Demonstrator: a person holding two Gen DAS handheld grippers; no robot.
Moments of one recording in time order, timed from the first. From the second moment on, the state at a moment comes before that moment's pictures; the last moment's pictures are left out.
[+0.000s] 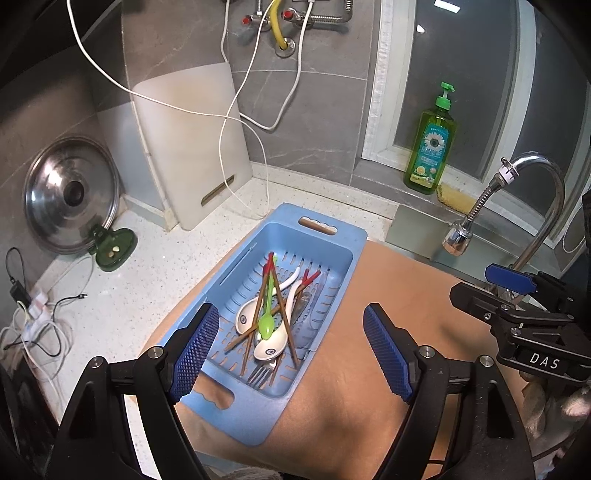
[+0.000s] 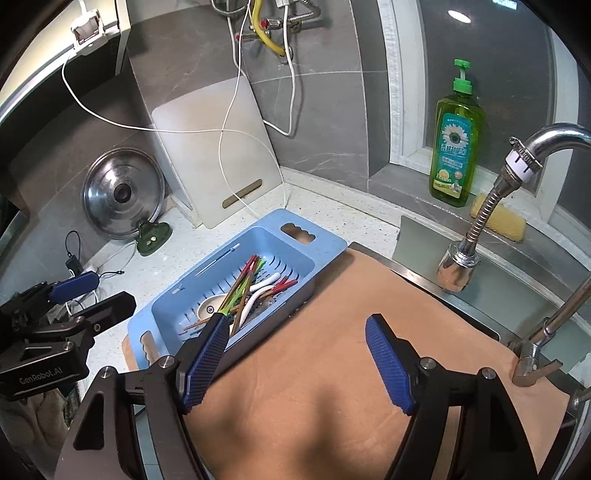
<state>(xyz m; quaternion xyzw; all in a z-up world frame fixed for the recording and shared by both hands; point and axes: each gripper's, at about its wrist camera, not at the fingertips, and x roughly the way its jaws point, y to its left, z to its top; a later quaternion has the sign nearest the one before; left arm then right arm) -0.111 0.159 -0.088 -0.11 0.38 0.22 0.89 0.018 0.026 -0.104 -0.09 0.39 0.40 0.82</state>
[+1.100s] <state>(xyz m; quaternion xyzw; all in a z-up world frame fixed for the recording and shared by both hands) -0.119 0.153 -0.084 -0.12 0.38 0.20 0.89 0.007 0.014 -0.106 -0.09 0.39 0.39 0.83</state>
